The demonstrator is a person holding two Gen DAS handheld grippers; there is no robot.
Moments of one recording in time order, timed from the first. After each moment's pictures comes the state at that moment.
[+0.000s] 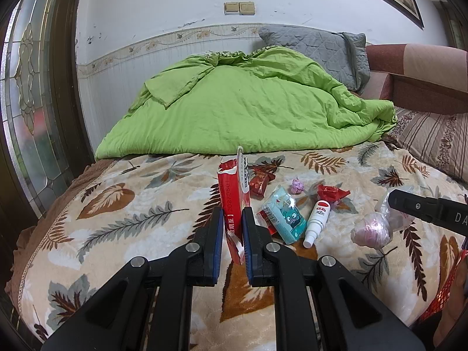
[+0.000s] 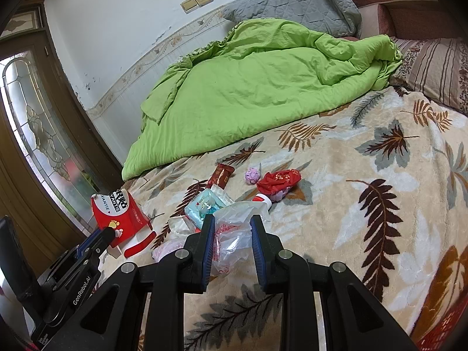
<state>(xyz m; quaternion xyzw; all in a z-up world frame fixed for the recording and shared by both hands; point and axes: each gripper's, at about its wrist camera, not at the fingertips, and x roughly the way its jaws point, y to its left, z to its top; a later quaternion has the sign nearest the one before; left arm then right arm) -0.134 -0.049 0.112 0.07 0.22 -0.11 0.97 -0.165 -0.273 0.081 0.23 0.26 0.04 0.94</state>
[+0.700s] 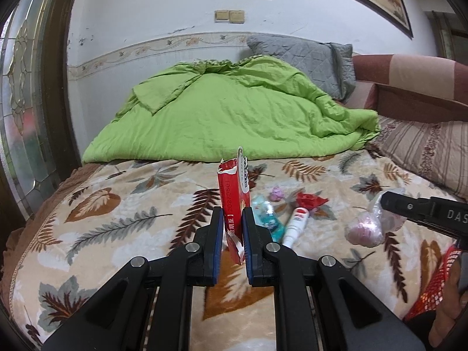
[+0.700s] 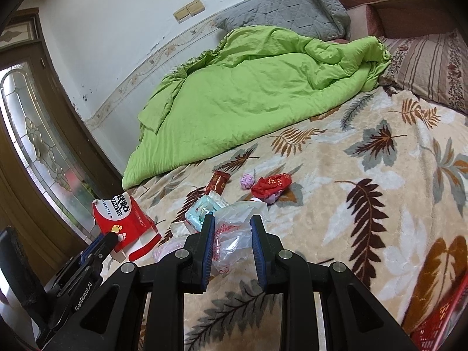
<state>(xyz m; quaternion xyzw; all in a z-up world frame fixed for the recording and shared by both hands) -0.145 -0.044 0.122 0.05 0.21 -0.16 0.96 -0.187 -0.281 0.092 0.25 0.24 0.02 0.94</state>
